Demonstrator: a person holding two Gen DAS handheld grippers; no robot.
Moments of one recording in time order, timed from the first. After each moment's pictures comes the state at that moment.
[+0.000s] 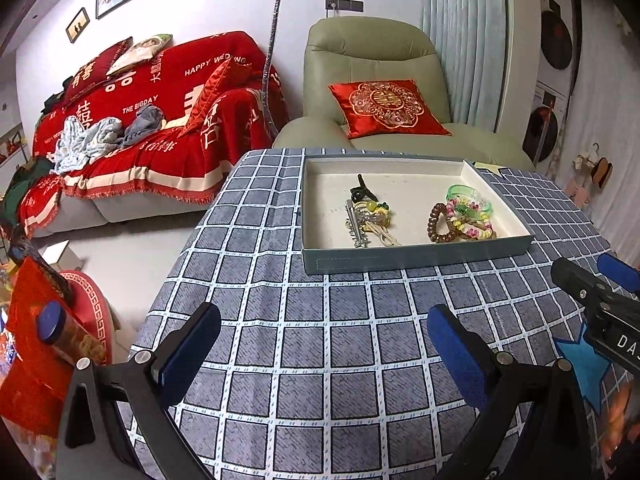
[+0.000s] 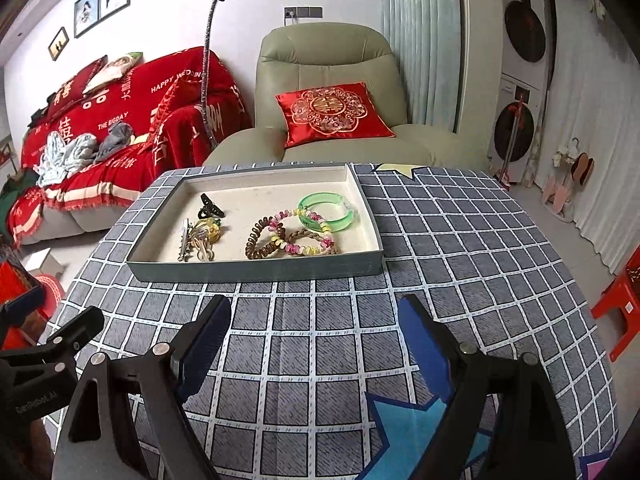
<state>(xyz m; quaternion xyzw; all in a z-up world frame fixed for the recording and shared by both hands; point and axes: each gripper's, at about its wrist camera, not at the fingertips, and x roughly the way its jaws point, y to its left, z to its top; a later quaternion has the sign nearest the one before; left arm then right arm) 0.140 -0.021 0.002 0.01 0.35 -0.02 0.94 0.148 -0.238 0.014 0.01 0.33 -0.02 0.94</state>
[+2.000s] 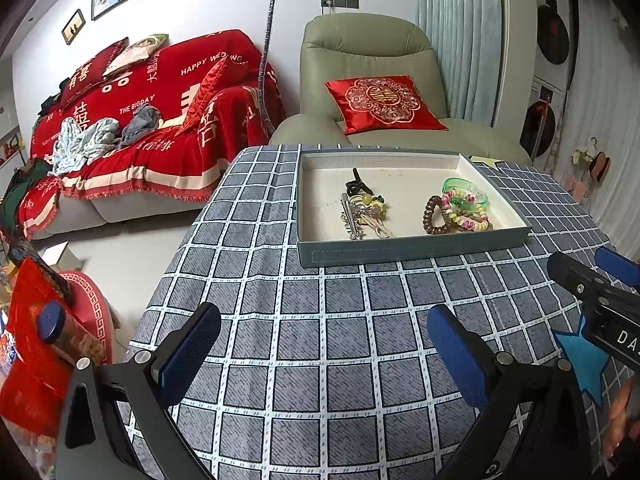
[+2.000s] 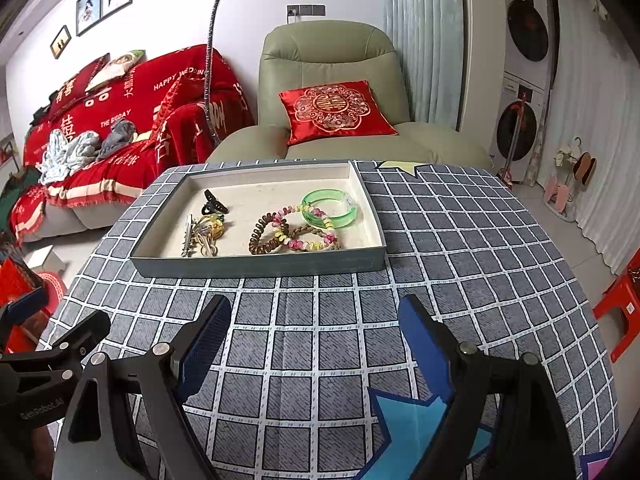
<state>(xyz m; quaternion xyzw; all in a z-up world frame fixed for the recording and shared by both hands) 0.137 -0.024 -0.004 0.01 0.35 -0.02 0.94 0.147 -0.236 0.013 0.01 0.33 -0.02 0.94</state>
